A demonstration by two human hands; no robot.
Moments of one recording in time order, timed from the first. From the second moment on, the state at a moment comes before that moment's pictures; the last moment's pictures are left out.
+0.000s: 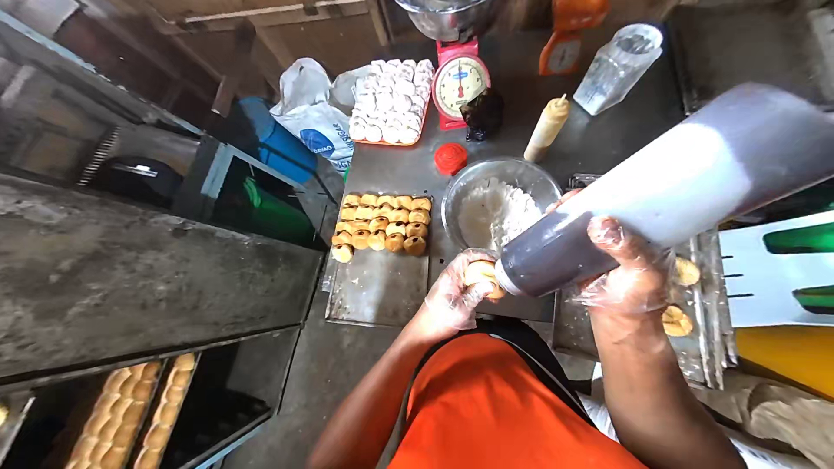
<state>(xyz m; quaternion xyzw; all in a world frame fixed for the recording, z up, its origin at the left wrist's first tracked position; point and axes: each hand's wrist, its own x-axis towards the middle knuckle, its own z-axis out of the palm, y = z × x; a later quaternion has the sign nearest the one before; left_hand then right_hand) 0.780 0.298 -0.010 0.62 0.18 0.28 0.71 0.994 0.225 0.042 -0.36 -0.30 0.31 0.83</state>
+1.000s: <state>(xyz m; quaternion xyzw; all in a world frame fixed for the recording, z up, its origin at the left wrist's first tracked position) 0.761 0.299 -0.003 0.66 0.19 0.34 0.64 0.962 0.236 0.055 -0.33 -0.38 0.28 0.82</state>
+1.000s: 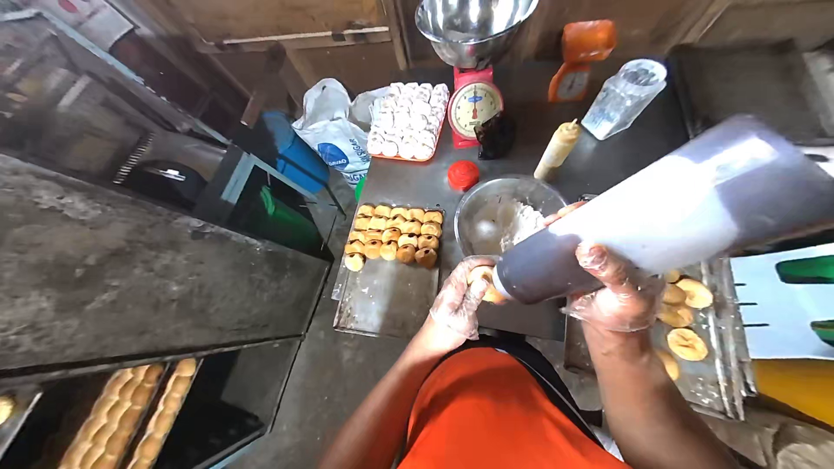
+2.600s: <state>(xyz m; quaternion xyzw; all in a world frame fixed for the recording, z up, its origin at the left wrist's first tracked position) 0.729 0.310 -0.028 0.47 0.15 0.39 0.77 0.960 0.242 0.062 -0.33 -0.15 0.34 0.87</state>
